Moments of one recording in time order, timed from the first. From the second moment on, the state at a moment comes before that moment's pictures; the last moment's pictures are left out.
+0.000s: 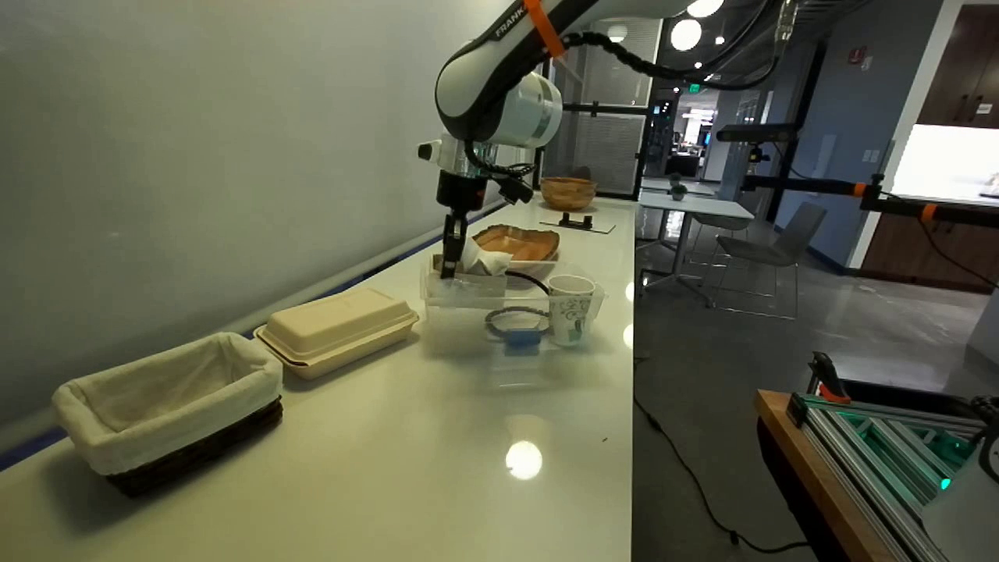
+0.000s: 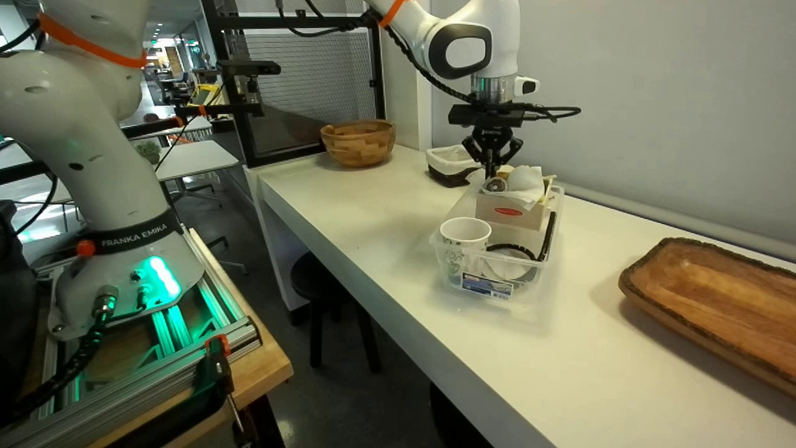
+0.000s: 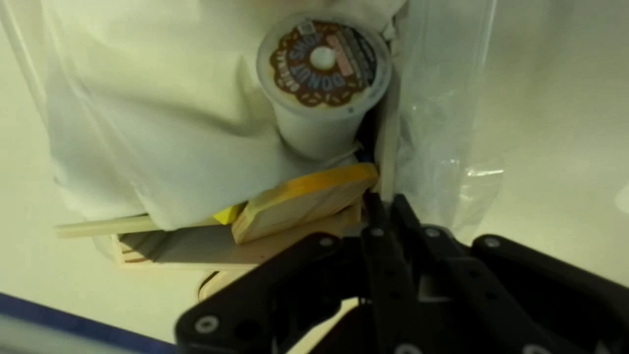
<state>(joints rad) -0.42 0.54 -0.01 -1.74 0.12 2.40 -0.88</state>
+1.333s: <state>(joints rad) -0.21 0.15 0.04 -2.29 0.00 2.56 -1.20</state>
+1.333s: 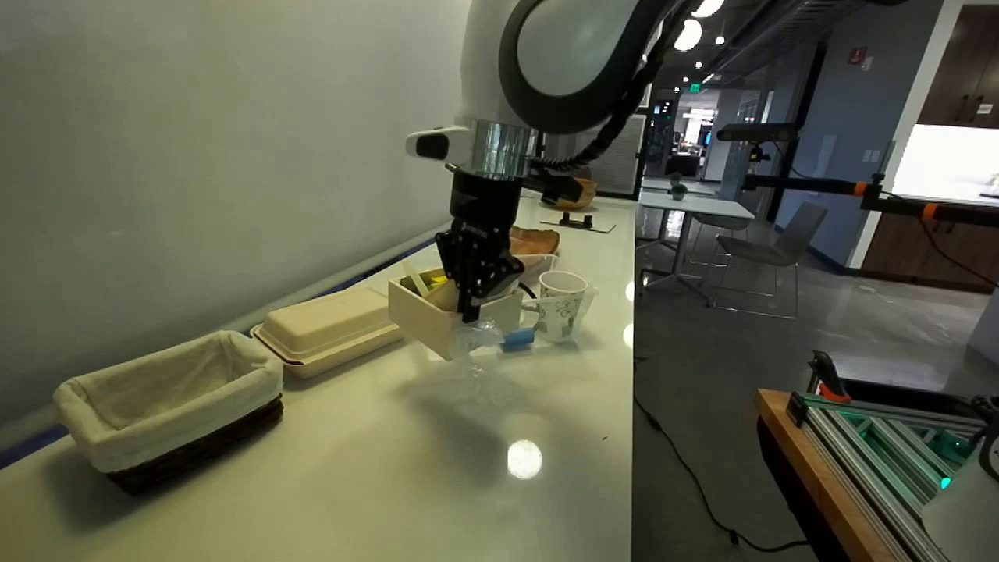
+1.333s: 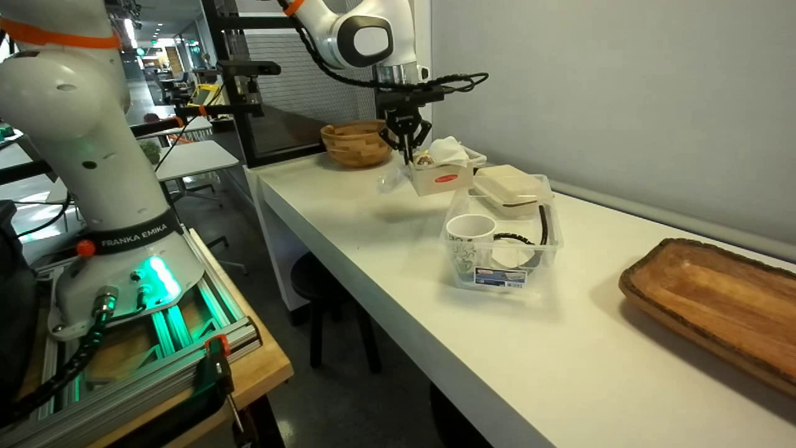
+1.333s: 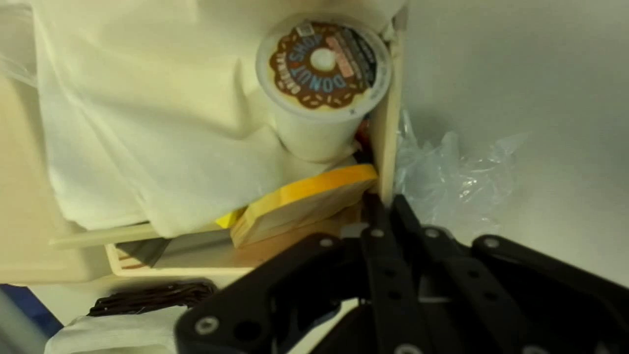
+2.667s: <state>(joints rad) -0.08 0.15 0.17 -2.31 0.19 2.60 -1.64</state>
